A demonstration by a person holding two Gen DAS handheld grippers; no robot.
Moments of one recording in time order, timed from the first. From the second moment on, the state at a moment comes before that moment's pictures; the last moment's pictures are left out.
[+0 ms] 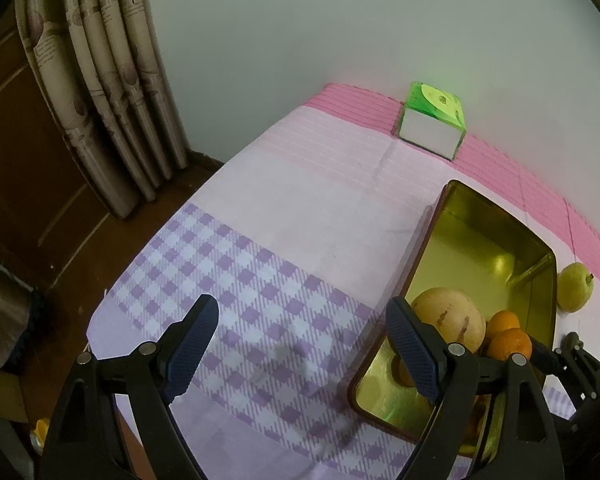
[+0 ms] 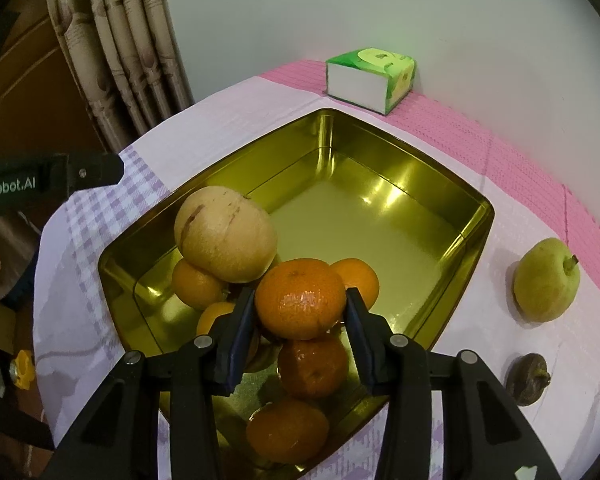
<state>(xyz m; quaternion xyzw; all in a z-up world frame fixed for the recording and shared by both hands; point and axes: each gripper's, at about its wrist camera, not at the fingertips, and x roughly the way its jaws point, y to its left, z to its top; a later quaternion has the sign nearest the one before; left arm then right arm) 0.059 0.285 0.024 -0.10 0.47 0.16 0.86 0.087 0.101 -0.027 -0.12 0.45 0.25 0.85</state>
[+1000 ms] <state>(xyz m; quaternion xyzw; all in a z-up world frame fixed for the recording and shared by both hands) 0.062 0.275 0.021 -0.08 0.47 0.15 0.86 0.075 0.051 -0.006 -0.06 0.43 0.23 0.87</state>
